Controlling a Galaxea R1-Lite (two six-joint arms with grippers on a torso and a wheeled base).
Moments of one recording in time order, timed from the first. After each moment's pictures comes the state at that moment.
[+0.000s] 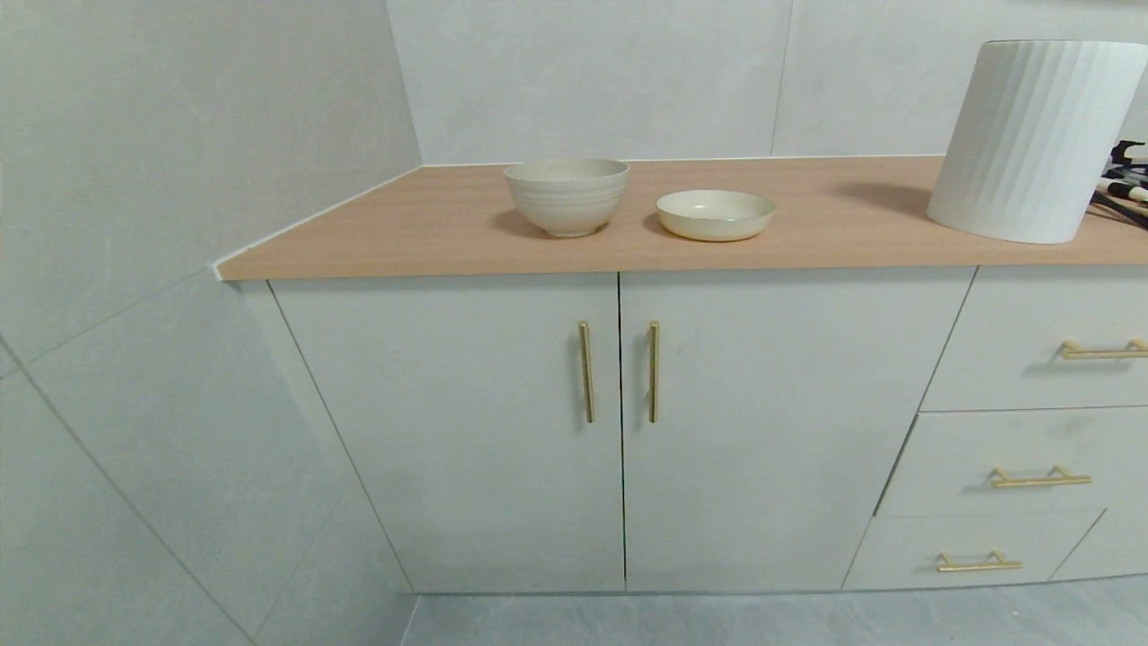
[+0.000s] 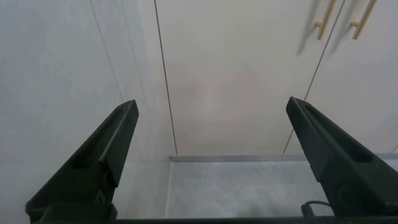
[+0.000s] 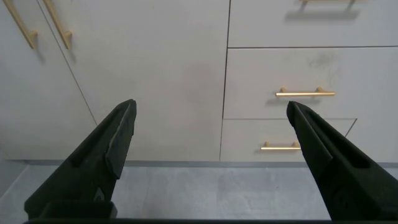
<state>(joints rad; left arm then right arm) 0.00 0.00 0.00 0.00 -0.01 0.00 -0.01 0.00 0.00 0.00 0.02 0.00</state>
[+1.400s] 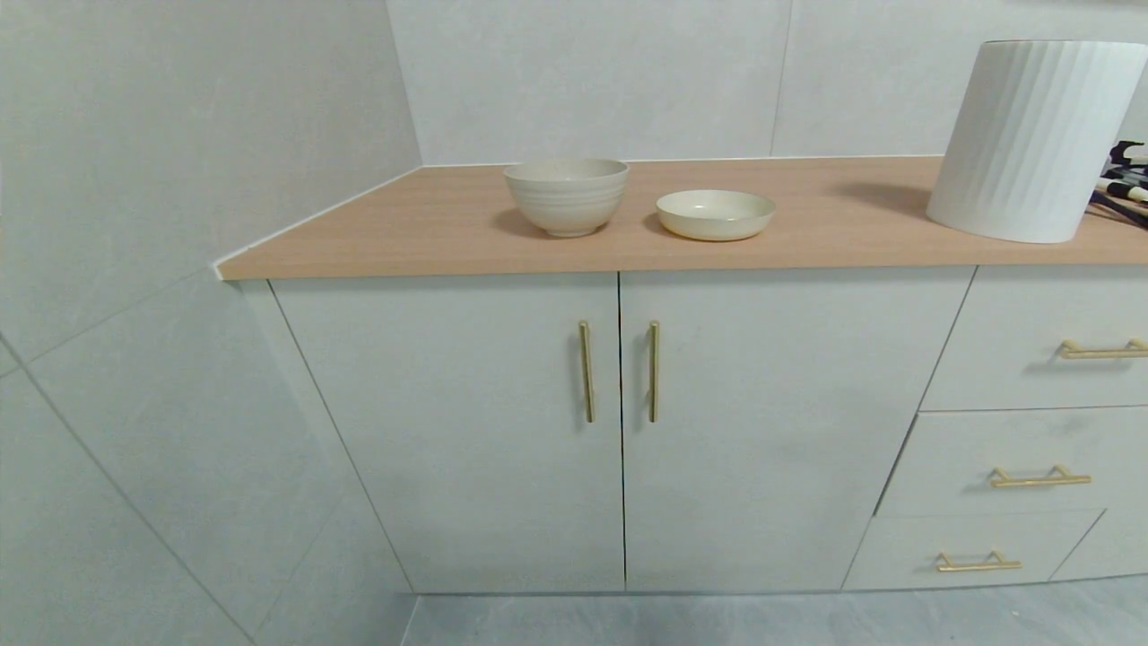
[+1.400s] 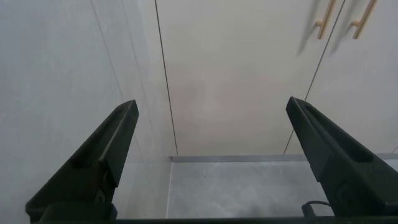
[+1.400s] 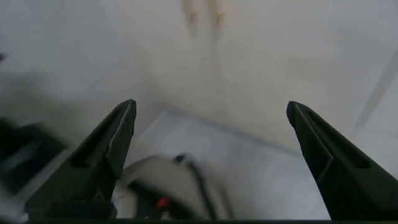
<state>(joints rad) 0.00 0.00 0.00 0.00 -0.01 0.00 0.06 0.42 -0.25 0.03 0.58 0.12</state>
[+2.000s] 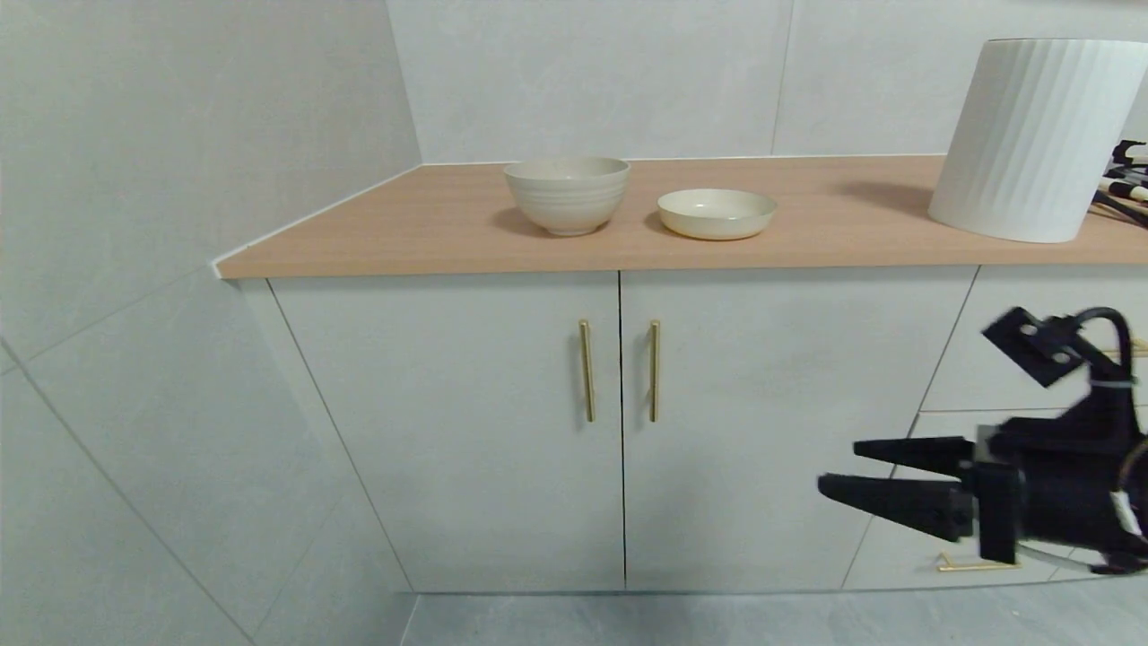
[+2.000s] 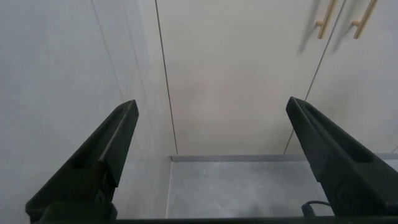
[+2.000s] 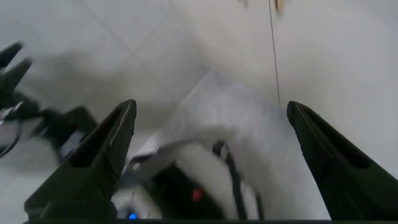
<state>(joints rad) 0.00 0.00 0.00 0.00 -0.01 0.00 0.43 1.37 -0.62 -0.37 0.48 0.17</state>
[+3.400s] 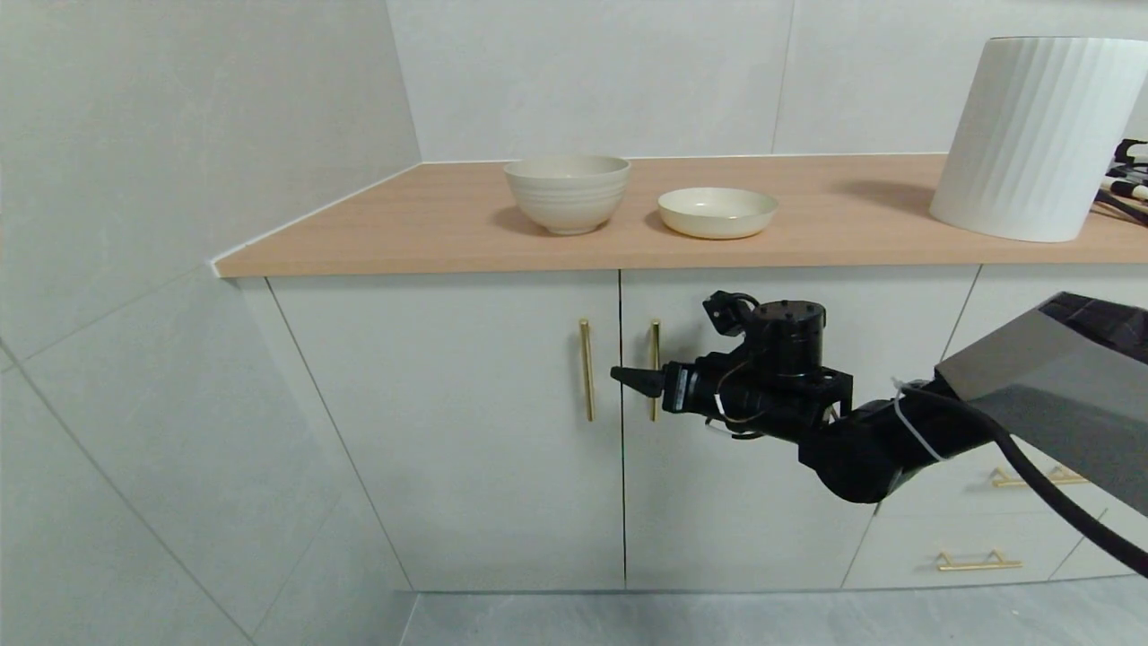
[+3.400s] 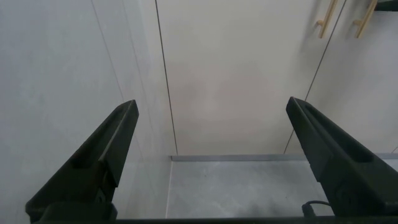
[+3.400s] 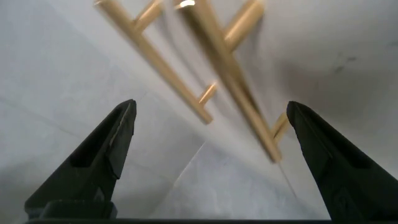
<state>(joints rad) 0.00 0.00 0.00 0.00 -0.01 0.00 0.54 2.21 -1.19 -0.85 0.28 0.42</state>
